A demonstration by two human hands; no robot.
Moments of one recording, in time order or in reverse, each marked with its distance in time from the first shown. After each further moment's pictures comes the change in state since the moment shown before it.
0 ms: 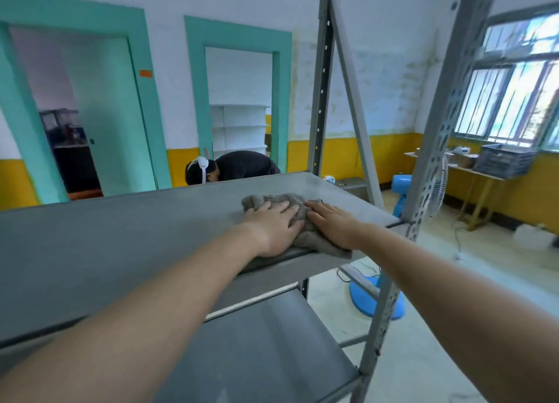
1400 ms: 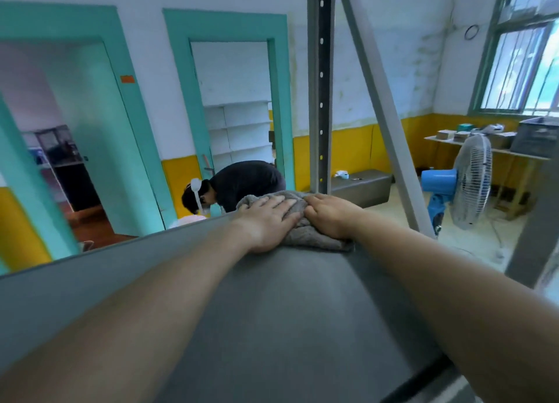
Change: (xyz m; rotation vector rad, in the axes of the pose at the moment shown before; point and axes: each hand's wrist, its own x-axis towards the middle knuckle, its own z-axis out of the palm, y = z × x) left_hand 0.237 -0.057 0.004 0.008 -0.022 -0.037; right_hand 0.235 0.090 -0.016 -0.083 -0.015 -0.063
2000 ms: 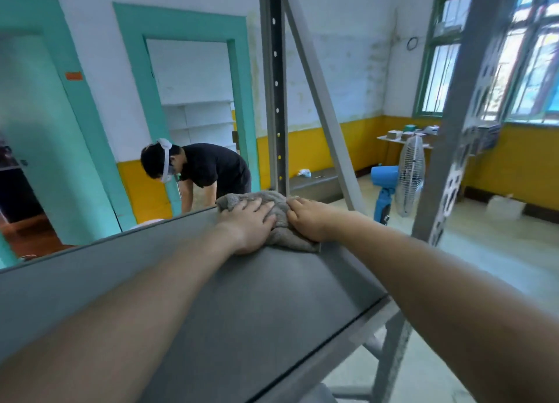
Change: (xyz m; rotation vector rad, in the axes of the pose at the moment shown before) left_hand -0.009 0.029 0.011 0.050 -0.028 0.049; right_hand -0.069 0.005 -0.006 -0.106 0.007 0.094
